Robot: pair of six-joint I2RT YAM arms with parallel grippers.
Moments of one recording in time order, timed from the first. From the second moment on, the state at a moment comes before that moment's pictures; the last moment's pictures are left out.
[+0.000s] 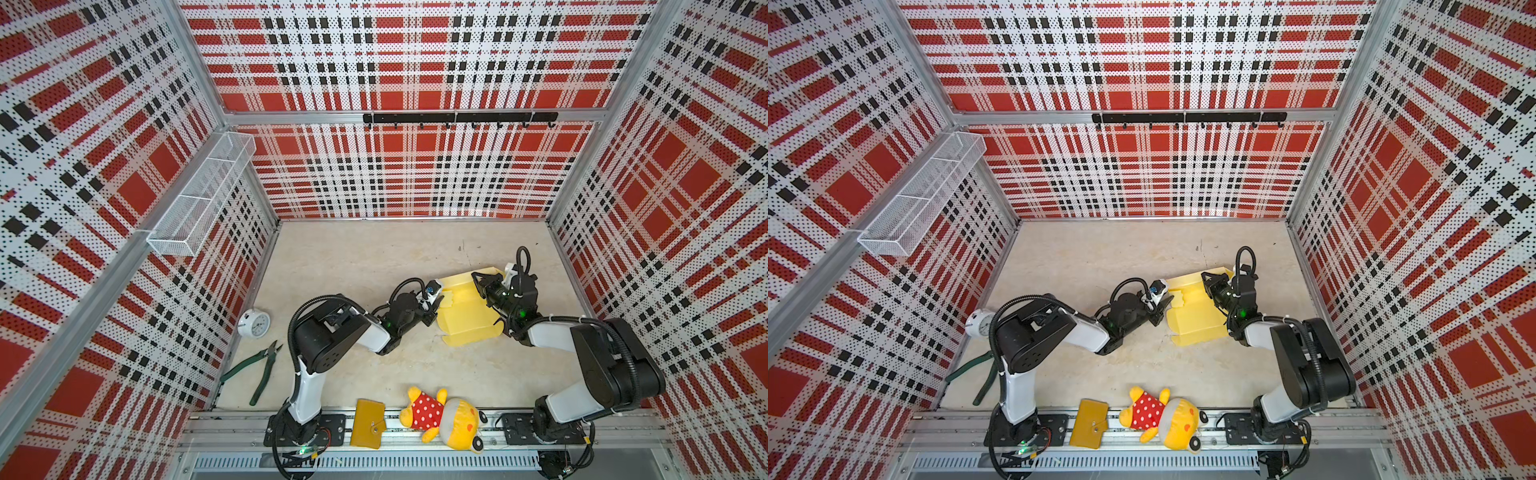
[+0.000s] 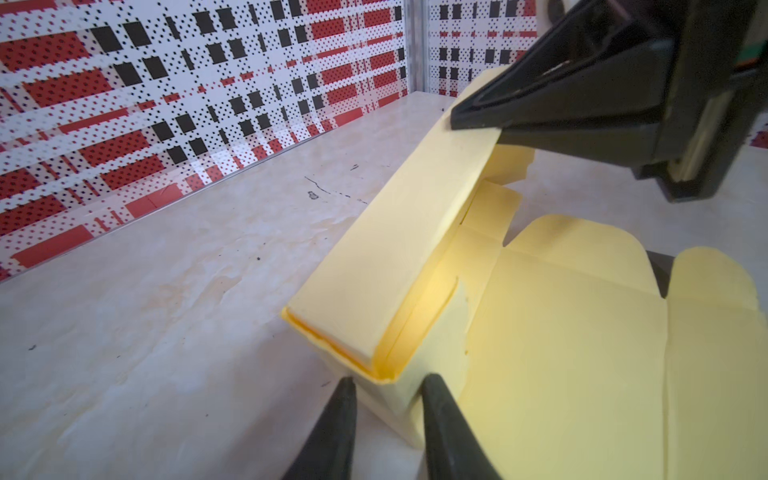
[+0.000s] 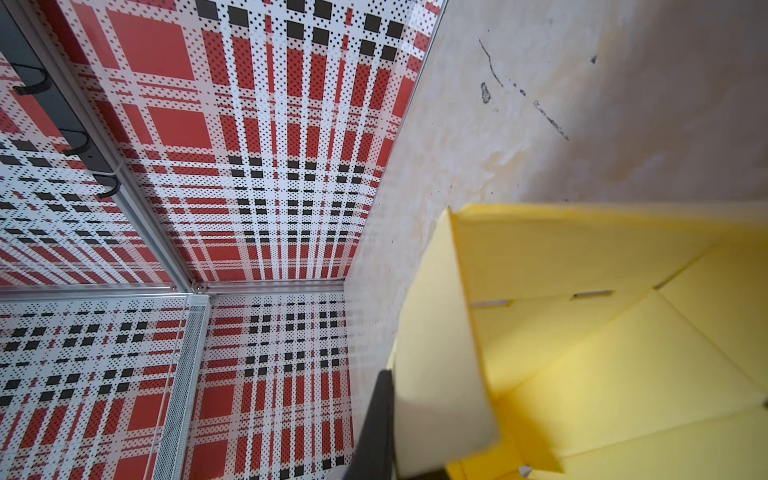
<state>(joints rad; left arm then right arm) -0.82 1.98 0.78 0.98 -0.06 0.12 0.23 1.53 0.49 0.78 -0.26 1.29</state>
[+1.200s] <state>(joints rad) -0.80 2.03 0.84 0.96 -0.28 -0.02 0.37 1.51 0.45 0.77 -0.09 1.35</state>
